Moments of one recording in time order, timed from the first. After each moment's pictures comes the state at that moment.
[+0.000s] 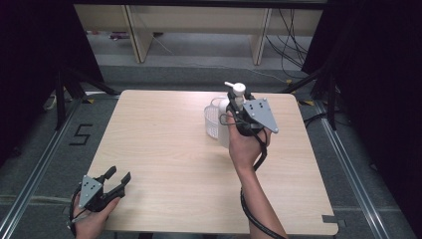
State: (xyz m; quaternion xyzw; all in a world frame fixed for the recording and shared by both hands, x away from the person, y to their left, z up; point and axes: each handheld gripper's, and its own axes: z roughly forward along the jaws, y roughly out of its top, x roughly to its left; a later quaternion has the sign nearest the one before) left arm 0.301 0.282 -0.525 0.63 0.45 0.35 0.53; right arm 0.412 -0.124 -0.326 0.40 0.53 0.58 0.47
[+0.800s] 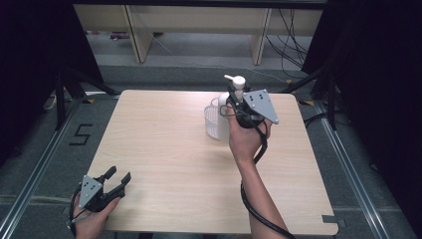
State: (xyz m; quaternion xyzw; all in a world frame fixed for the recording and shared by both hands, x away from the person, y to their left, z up) left arm 0.302 0.282 -0.526 0.62 0.44 0.35 0.54; right arm 0.424 -0.122 -0.315 0.40 0.53 0.58 0.47
